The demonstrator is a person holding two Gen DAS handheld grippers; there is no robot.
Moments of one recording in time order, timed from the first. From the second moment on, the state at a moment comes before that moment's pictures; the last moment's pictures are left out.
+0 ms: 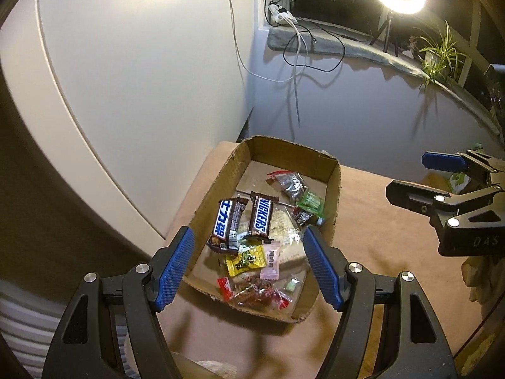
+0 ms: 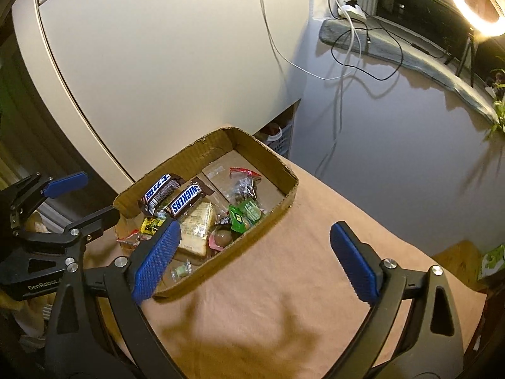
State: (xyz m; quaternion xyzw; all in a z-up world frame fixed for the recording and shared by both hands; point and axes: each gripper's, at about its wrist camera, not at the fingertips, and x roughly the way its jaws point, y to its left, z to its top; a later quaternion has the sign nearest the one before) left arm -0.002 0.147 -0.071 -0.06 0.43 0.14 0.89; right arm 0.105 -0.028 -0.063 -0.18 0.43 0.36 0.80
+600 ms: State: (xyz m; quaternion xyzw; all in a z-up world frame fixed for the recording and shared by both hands) left arm -0.007 0.141 -0.065 -0.05 0.43 0.14 0.89; right arm 0.097 -0.034 -0.059 -0.19 0.43 0.36 0.81
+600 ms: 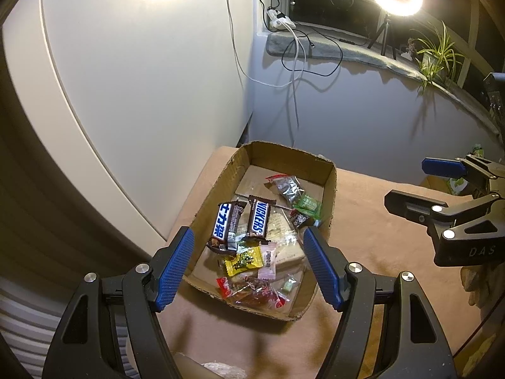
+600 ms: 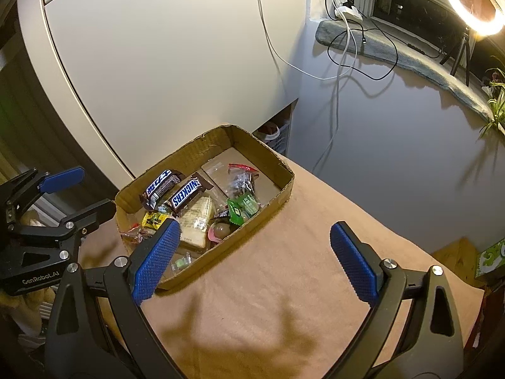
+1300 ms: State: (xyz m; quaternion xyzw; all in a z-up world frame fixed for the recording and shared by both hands) left arm -0.009 0.139 -0.064 -0.05 0.43 0.14 0.89; right arm 0.092 -0.035 -0.060 -0.19 0.43 0.36 0.80
